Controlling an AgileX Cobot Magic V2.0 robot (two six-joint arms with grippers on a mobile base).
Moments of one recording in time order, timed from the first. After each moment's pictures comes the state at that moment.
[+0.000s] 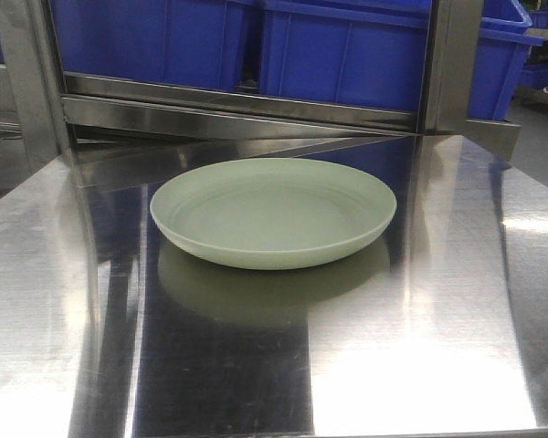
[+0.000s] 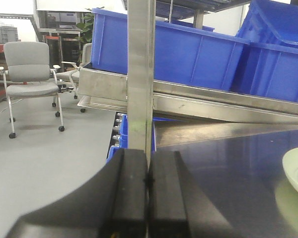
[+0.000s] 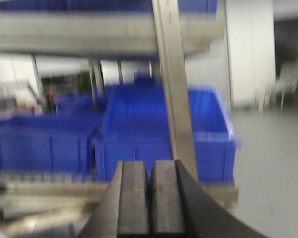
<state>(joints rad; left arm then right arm) -0.01 0.00 0.01 0.02 0.01 -0.05 0.05 0.33 -0.70 0.12 0.27 0.09</state>
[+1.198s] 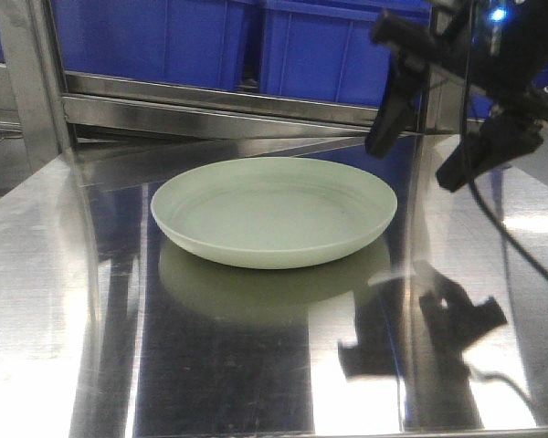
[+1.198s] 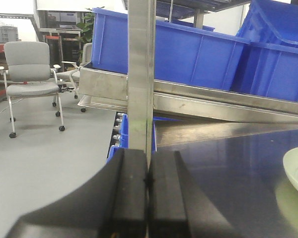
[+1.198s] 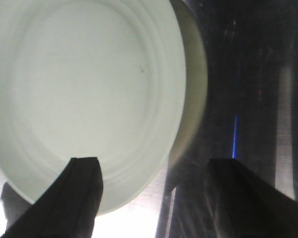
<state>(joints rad) -0.01 0.00 0.01 0.02 0.01 -0.05 0.24 1.65 -1.17 0.53 0.76 0.04</state>
